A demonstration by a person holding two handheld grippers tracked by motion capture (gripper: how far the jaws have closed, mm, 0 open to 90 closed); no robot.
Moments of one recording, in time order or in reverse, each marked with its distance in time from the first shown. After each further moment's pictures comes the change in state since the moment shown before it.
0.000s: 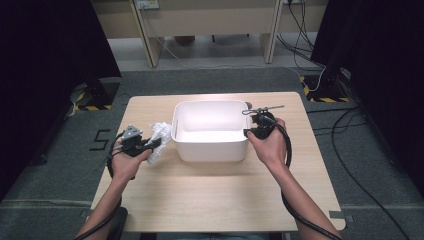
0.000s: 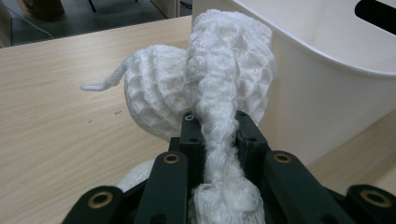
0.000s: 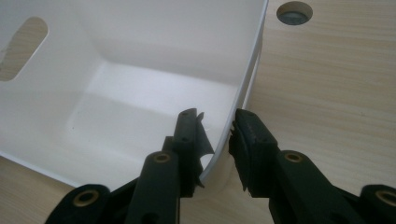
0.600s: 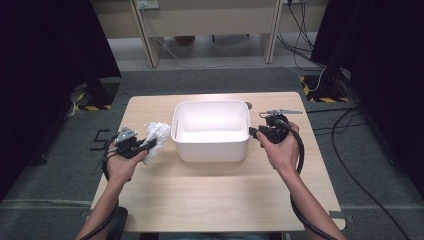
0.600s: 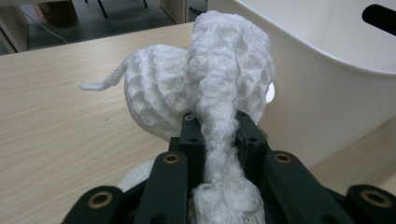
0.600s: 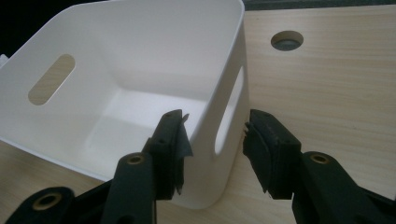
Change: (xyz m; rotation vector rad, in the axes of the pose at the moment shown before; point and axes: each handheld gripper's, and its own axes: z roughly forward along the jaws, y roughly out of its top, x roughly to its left) left arm 0.004 -0.002 -0.015 -0.026 0.037 0.000; right arm -0.024 -0.013 -0.020 -0.142 0.075 0.031
